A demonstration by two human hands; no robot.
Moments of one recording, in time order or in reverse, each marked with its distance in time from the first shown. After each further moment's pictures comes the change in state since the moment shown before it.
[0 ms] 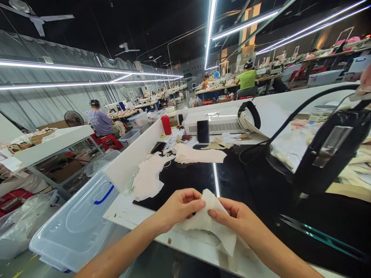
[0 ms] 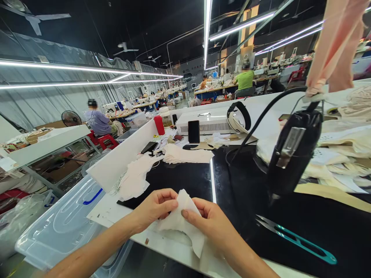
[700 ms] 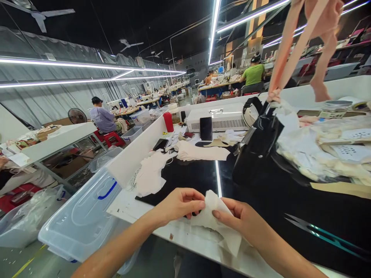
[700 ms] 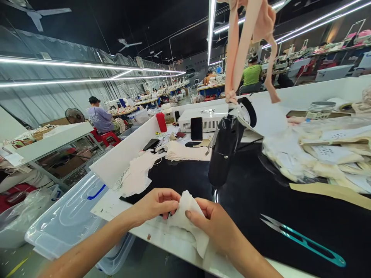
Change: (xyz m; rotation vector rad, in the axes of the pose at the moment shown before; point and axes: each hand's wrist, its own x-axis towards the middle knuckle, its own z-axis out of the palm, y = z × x) left_hand -0.003 0.001 -0.012 0.090 -0.044 -0.040; right_hand 0.002 0.011 -0.003 -0.127 0.042 -0.030
